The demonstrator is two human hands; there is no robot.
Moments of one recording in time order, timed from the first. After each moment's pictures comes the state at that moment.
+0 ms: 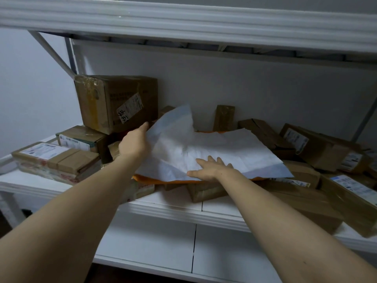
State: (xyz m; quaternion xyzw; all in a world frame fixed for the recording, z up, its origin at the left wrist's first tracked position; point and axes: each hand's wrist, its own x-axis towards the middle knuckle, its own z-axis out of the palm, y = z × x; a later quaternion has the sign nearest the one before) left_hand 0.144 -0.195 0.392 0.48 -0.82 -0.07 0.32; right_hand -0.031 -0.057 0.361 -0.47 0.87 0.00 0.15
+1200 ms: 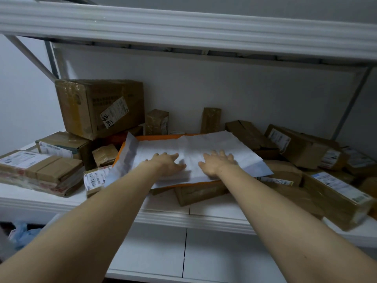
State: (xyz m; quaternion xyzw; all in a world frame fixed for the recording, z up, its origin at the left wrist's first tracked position) left_hand 0.069 -0.153 0.370 0.38 -0.91 -0.11 -0.06; right_hand -0.063 -0.038 0.378 -0.44 0.90 0.04 0.04
